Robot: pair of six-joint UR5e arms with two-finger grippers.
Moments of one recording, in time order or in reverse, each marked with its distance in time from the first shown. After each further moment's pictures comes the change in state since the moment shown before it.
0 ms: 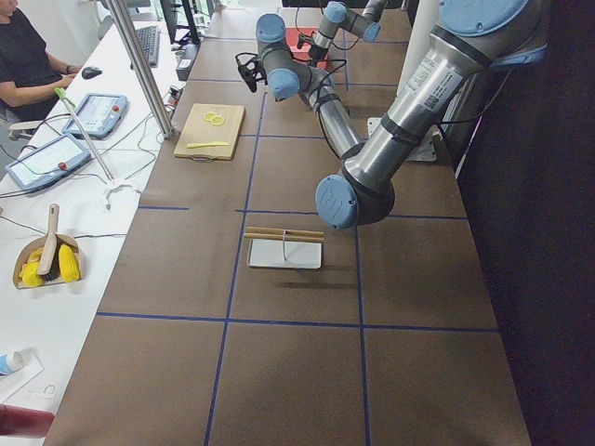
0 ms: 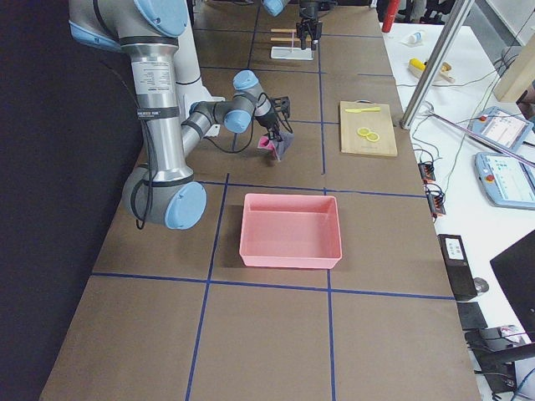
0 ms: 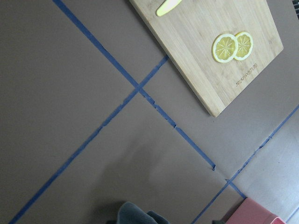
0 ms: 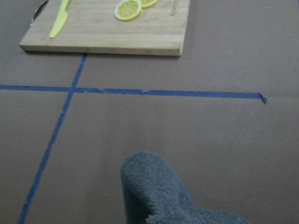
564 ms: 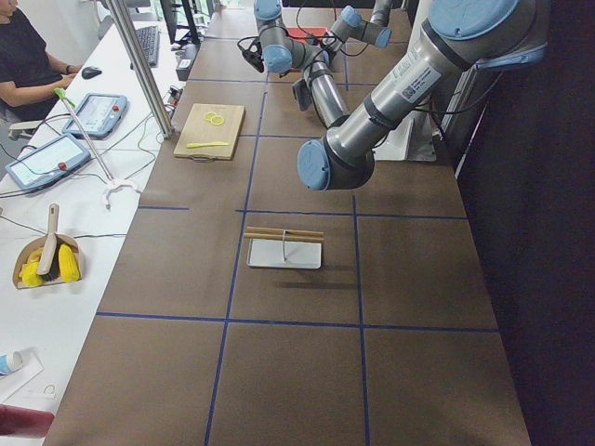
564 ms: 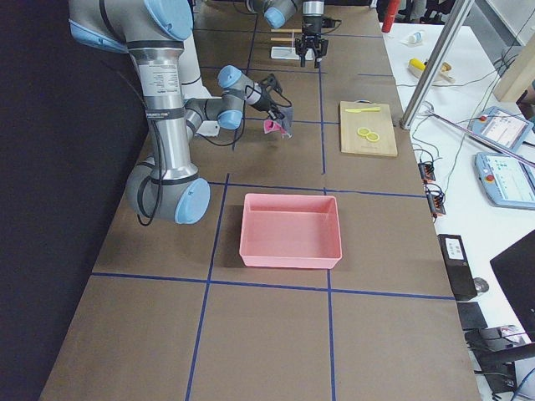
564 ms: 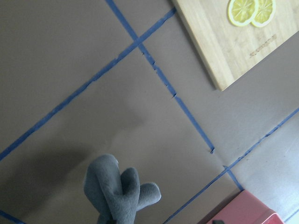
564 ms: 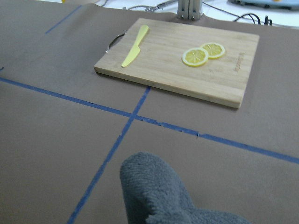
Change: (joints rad) left arm 0.081 -0.252 0.211 -0.008 0.008 -0.319; right arm -0.159 -0.003 -0.002 0.280 -0.343 -0.186
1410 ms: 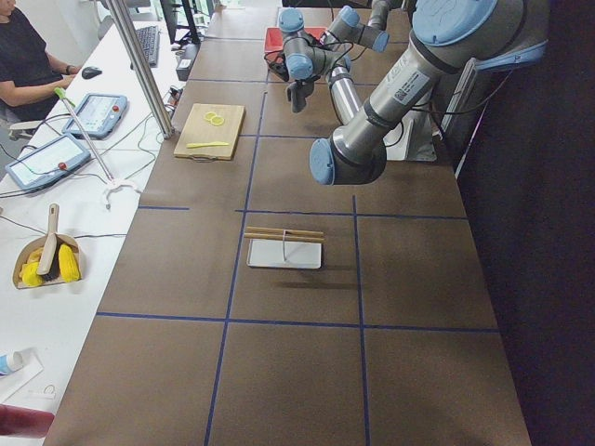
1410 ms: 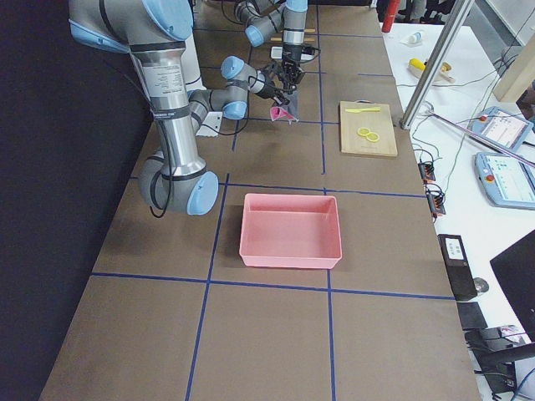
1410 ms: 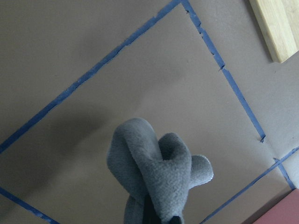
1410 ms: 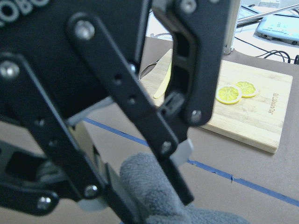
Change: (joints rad) left arm 0.199 -0.061 0.068 0.023 0.127 -0.084; right arm -0.012 0.137 -0.050 0.054 -0.086 -0.230
